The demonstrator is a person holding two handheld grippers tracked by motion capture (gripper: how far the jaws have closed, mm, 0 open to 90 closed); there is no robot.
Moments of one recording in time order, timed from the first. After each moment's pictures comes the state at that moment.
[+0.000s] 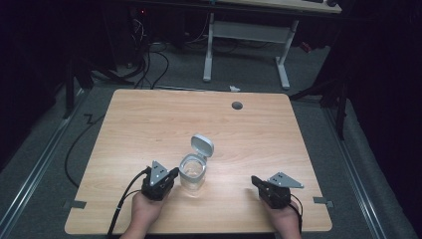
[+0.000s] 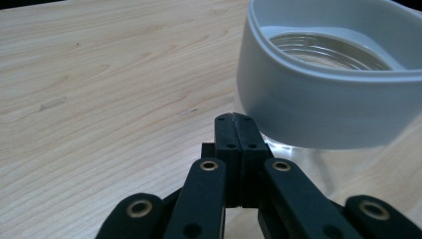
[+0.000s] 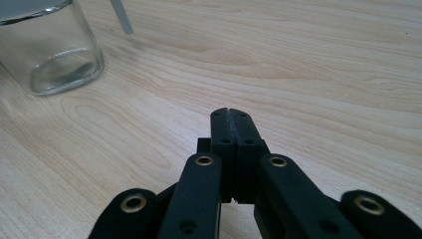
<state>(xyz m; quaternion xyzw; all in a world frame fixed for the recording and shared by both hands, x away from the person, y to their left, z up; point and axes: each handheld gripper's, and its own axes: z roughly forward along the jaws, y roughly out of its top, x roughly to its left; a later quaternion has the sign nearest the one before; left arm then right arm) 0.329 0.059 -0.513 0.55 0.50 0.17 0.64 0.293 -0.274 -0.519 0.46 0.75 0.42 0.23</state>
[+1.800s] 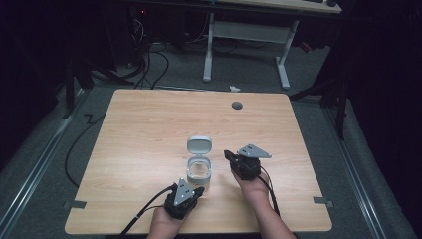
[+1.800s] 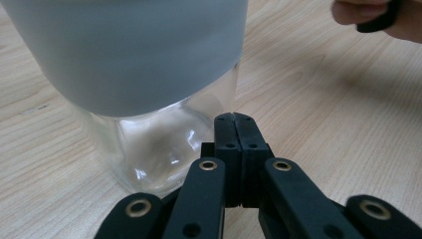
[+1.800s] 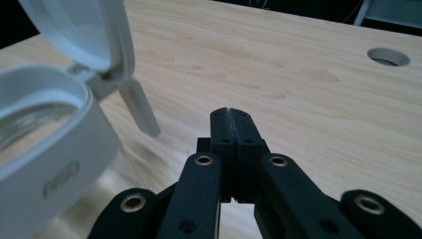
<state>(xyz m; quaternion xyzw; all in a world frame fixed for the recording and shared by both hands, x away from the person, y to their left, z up) 0.287 0.005 -0.534 0.60 0.45 0.09 0.65 0.369 -0.191 -0.481 0.44 0.74 0.45 0.23</state>
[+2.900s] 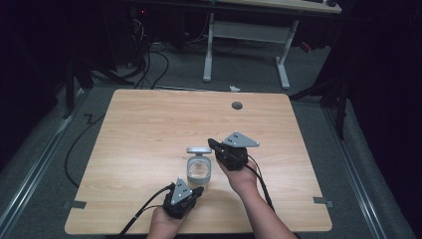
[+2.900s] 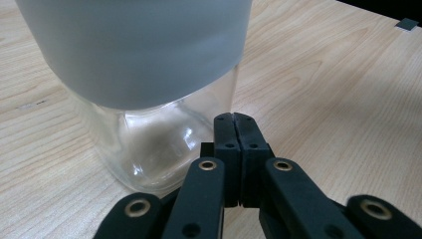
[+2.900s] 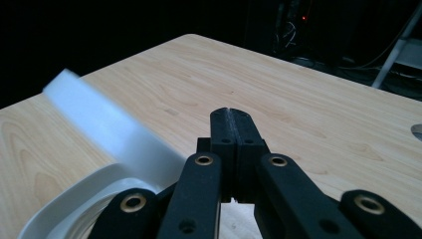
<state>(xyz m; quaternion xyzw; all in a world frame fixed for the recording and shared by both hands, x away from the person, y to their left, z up) 0.287 0.008 -0.533 0.59 0.46 0.08 0.66 0.374 -0.151 -0.439 0.37 0.75 0.49 0.24</state>
